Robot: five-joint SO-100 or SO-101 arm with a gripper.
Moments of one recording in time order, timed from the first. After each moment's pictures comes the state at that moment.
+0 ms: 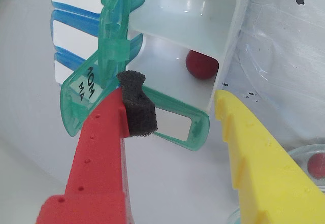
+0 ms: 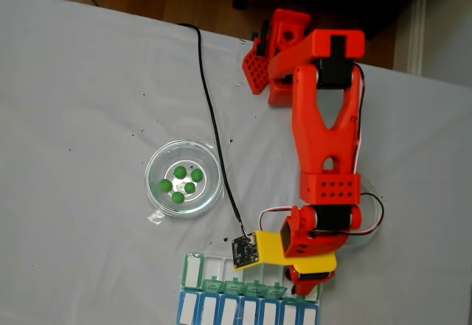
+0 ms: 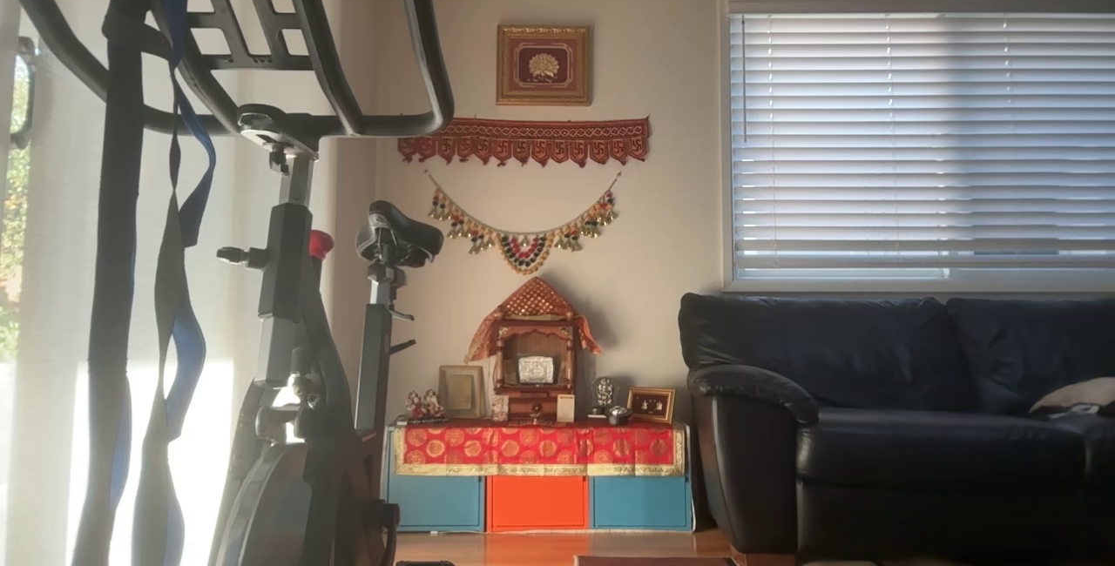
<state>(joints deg) -12.8 96.8 95.4 47.6 1.3</state>
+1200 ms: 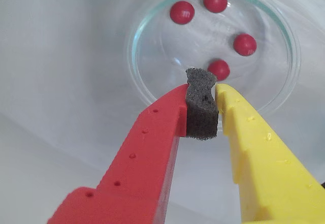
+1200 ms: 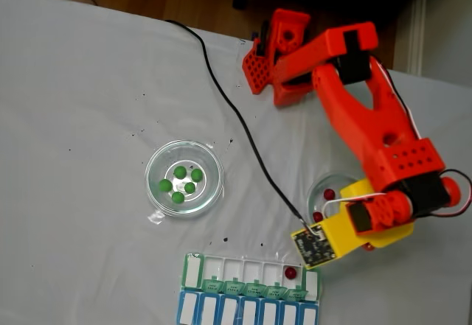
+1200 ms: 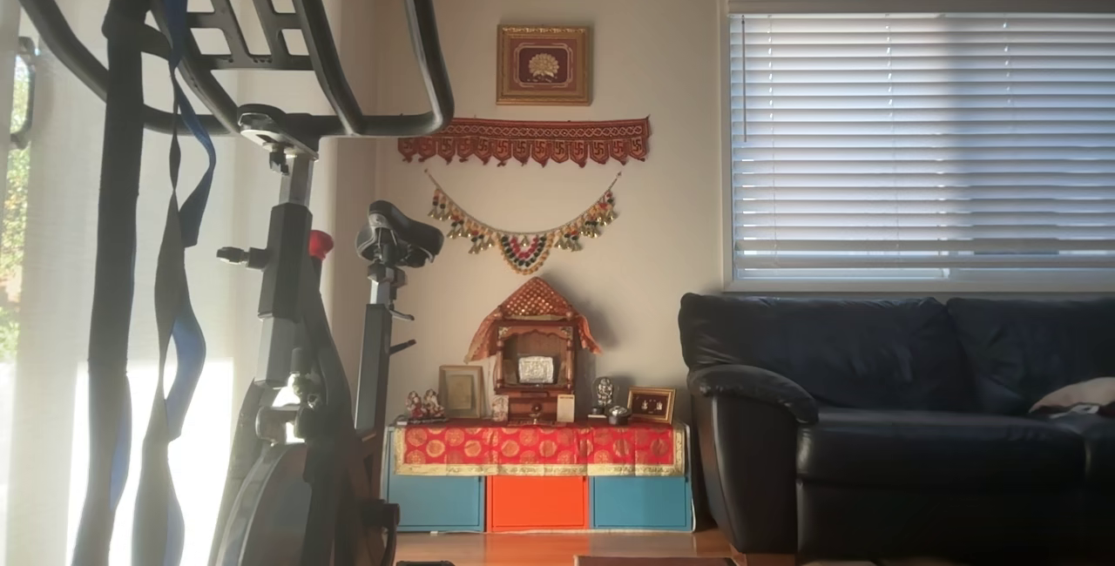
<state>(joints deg) -27.3 97.5 64.9 98.4 -6.9</state>
